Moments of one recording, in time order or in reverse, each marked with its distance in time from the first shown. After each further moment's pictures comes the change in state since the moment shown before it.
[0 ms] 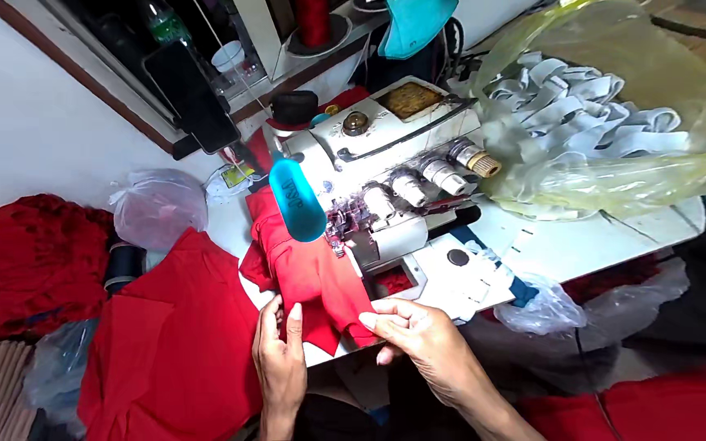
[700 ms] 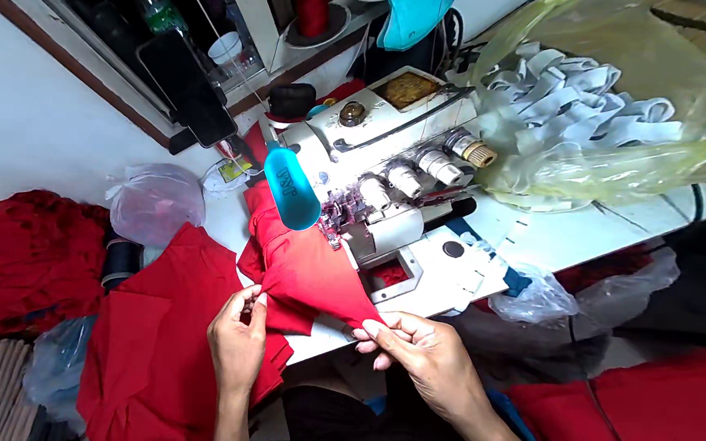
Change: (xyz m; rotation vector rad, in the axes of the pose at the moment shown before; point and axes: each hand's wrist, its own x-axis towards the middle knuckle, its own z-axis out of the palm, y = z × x) left_hand 0.040 -0.008 -0.042 0.192 -0.057 0.080; right_hand -0.022 0.018 0.005 -0.049 0.064 -0.164
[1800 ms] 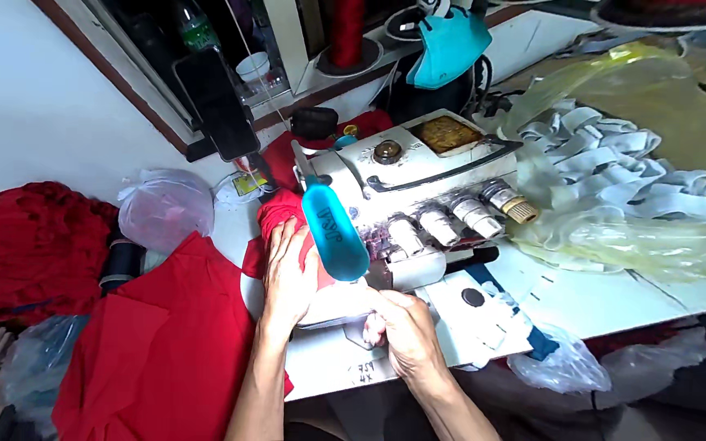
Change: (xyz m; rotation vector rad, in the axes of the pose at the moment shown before) left_hand 0.090 0.033 0.074 -0.001 -0.223 0.127; right_hand 0.087 -0.015 0.034 0.141 0.146 0.120
